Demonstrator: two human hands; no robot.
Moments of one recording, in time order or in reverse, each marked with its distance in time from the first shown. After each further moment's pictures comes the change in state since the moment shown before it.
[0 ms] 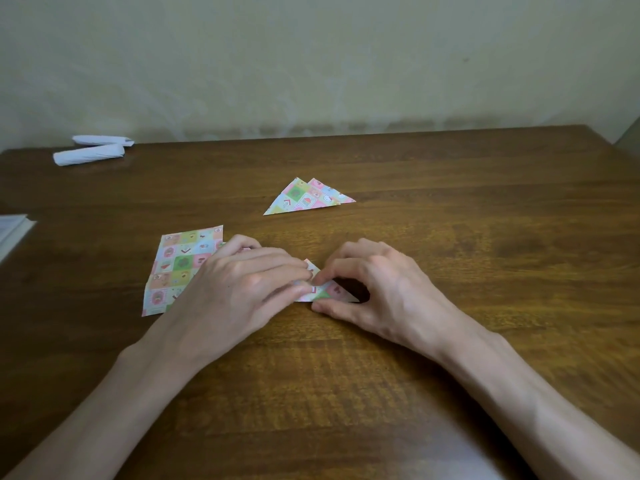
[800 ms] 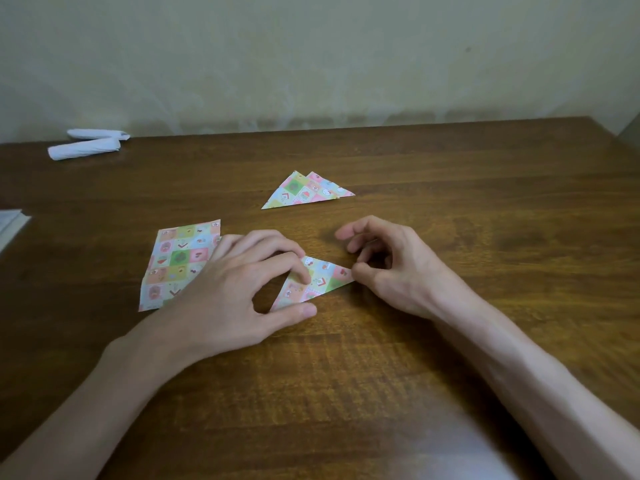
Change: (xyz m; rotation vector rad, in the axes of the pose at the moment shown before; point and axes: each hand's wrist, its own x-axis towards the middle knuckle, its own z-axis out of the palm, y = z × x) left_hand -0.002 -0.004 0.001 -0.164 -0.169 -0.119; right_hand 0.005 0.012 -0.010 0.499 0.042 0.410
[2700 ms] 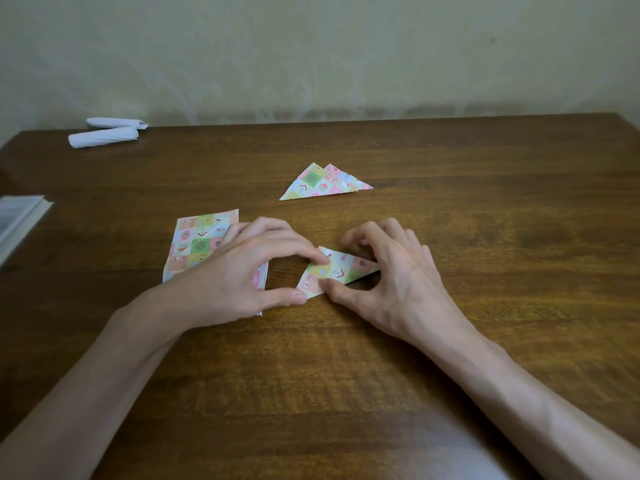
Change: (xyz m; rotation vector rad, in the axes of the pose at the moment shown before) left_hand 0.000 -0.011 -0.024 -0.212 -0.186 -0.114; right_hand -0.017 -0.015 0.039 -0.439 0.130 -0.006
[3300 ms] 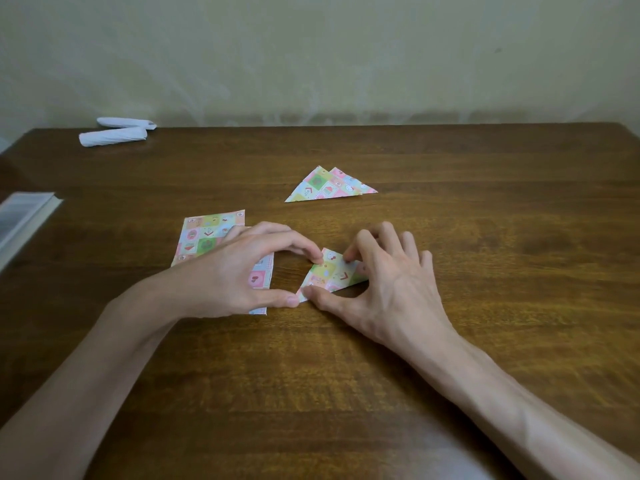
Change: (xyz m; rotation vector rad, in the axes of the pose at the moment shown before) left_hand -0.003 -0.005 -0.011 -0.076 -0.093 -0.054; right_hand -0.003 -0.016 0.006 -0.170 -0.008 0.021
